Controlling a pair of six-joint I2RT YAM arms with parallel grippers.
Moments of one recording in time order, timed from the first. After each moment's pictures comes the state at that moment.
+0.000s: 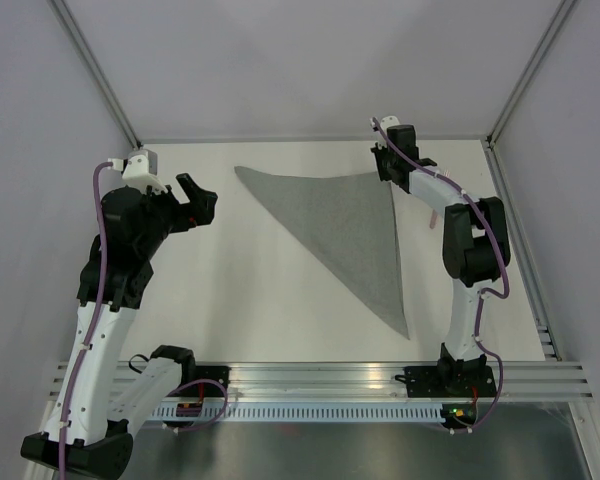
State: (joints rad) left arm -0.17 0.84 1.13 -0.54 0.03 -0.34; right arm 0.21 2.08 1.60 -0.15 0.11 -0.15
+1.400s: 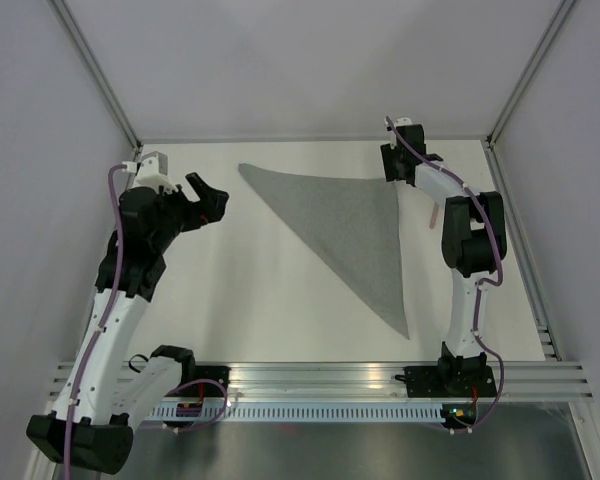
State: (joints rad) left arm -0.17 0.87 1.02 -0.41 0.07 -0.43; right arm 0.15 2.18 1.70 -0.23 0.18 -0.12
